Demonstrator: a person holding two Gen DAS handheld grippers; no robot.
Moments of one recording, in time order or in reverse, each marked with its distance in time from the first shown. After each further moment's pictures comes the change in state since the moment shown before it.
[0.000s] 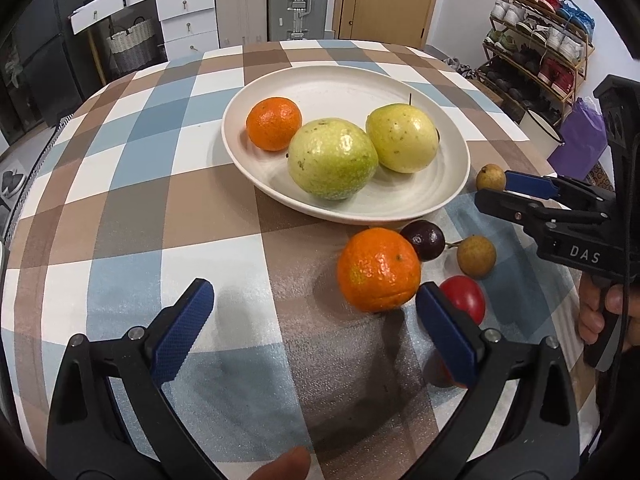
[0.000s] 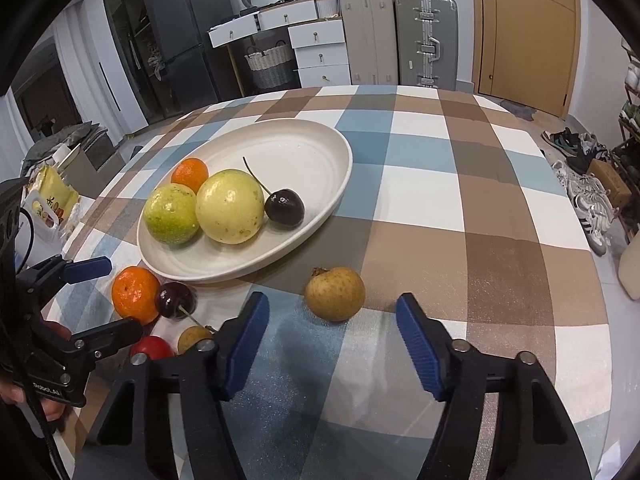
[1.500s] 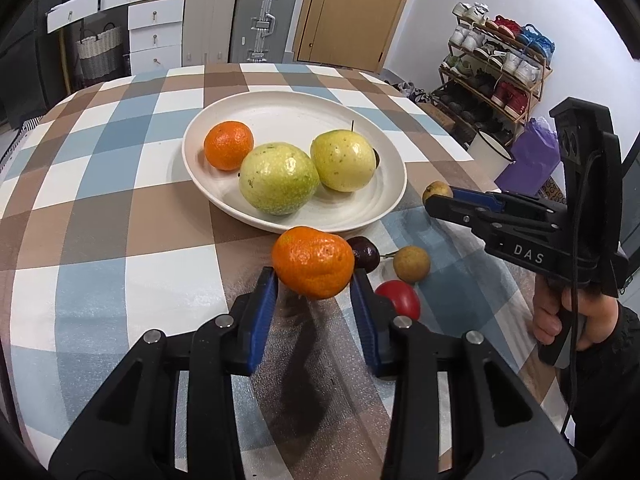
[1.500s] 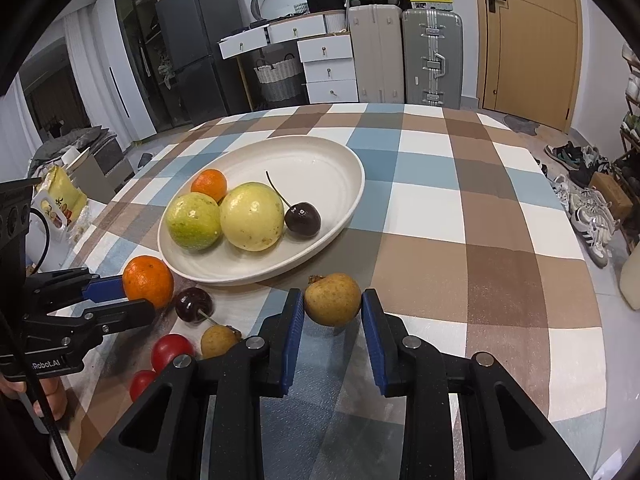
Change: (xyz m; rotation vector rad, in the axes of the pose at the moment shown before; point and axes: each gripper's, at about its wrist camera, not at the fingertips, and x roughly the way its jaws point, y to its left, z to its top) left arm -0.022 -0.002 -0.008 -0.004 -0.093 -0.194; right arm -0.022 0.008 -0.006 -0.017 -0.059 0.011
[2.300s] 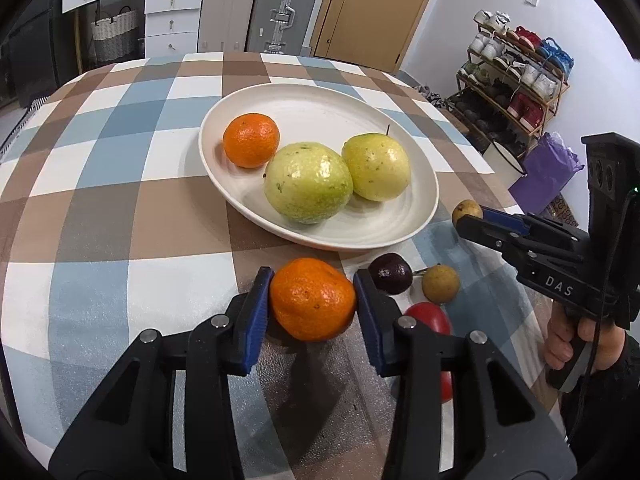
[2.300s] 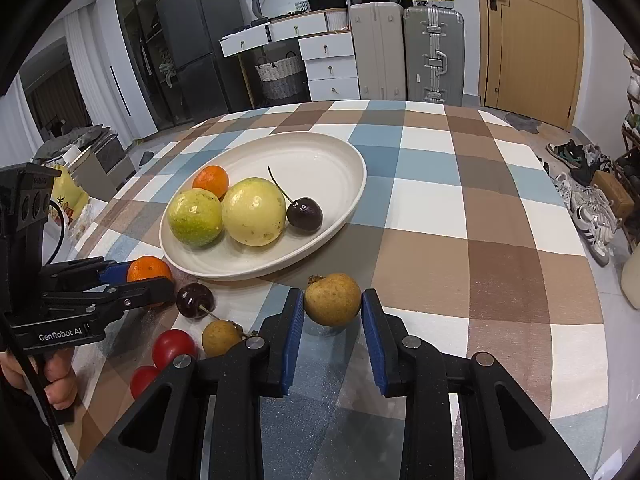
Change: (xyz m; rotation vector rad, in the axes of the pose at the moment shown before) left arm 0.020 0.018 0.009 -0.074 0.019 0.020; right arm 0.001 0.000 -0.002 0.002 0.006 0.008
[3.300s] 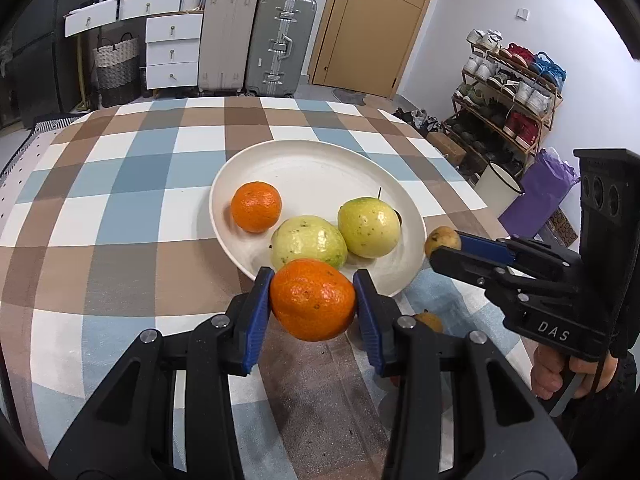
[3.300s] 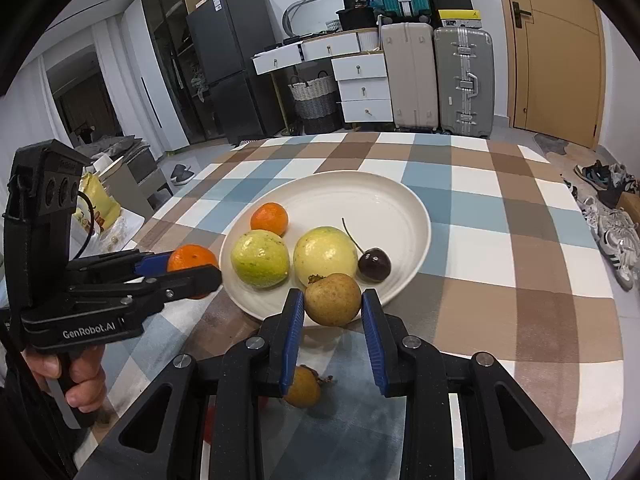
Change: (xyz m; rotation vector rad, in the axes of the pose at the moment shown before) left arm -0.029 -0.004 0.028 0.028 -0.099 0.008; right arm -0.012 0.036 0.025 -0.030 -0.066 0.120
